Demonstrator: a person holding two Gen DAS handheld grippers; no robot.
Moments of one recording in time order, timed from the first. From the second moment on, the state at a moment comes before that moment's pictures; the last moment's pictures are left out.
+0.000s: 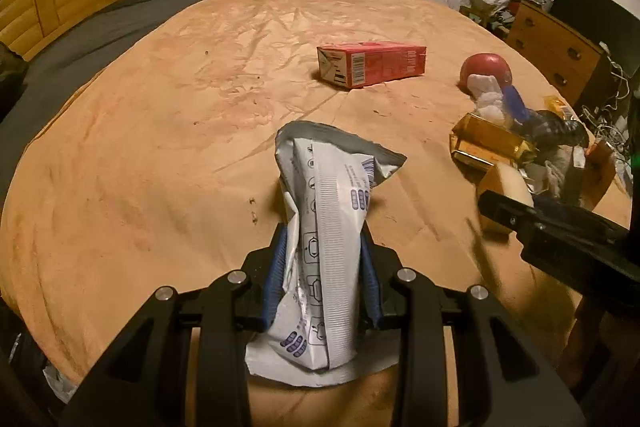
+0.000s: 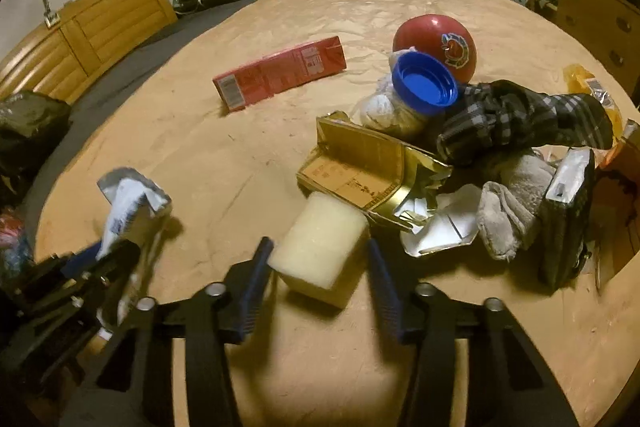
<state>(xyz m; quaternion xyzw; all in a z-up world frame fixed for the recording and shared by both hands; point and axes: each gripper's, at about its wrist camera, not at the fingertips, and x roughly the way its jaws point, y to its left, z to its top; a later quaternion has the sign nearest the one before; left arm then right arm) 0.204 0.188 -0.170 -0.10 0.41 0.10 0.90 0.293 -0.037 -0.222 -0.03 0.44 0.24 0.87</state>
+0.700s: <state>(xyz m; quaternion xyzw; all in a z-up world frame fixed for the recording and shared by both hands) 0.142 0.055 -0.067 -0.04 0.29 0.01 0.95 0.152 -0.181 -0.092 -0.04 0.24 0.22 0.94</state>
